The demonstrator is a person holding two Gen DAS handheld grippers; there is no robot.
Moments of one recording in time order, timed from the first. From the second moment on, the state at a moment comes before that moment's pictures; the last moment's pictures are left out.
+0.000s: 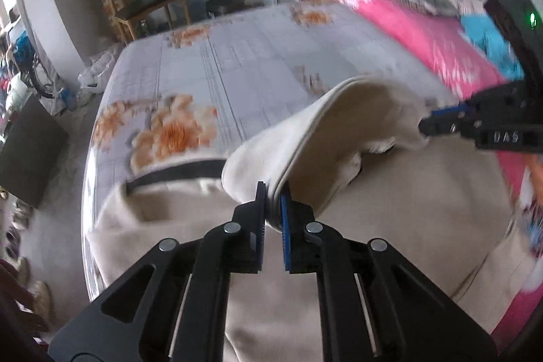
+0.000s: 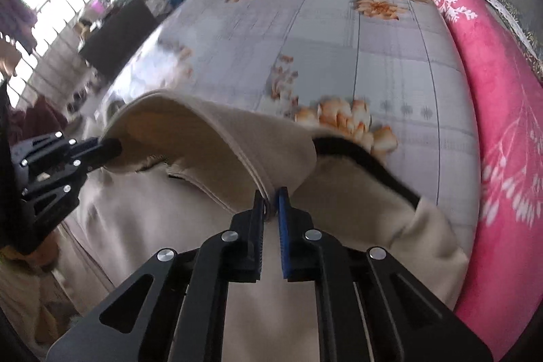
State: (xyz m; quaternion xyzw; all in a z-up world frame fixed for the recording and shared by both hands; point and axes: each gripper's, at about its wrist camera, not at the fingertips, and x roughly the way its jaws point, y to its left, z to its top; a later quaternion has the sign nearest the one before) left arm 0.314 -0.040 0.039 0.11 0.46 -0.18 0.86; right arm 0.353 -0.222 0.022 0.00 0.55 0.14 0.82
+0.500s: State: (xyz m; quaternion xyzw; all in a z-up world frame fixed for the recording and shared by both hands) left arm 0.278 -0.022 0.037 0.15 0.44 -0.20 0.86; right arm 0.308 -0.233 0.081 0.03 0.50 0.21 0.84
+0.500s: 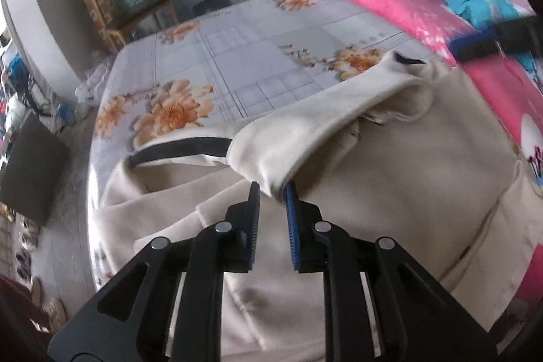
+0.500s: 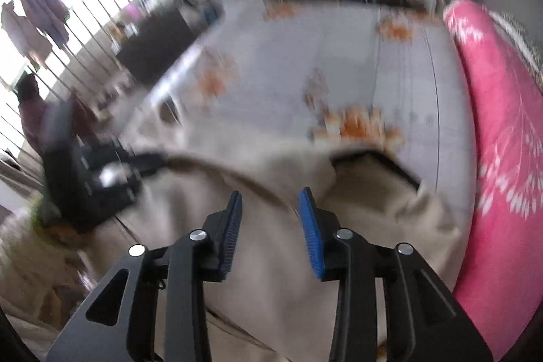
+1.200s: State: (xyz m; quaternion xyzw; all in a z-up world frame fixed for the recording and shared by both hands) left arm 0.339 -0.044 0.008 0.06 0.50 -0.23 0.83; right arm 0.339 -0.196 0.023 0.05 0.52 0.20 0.83
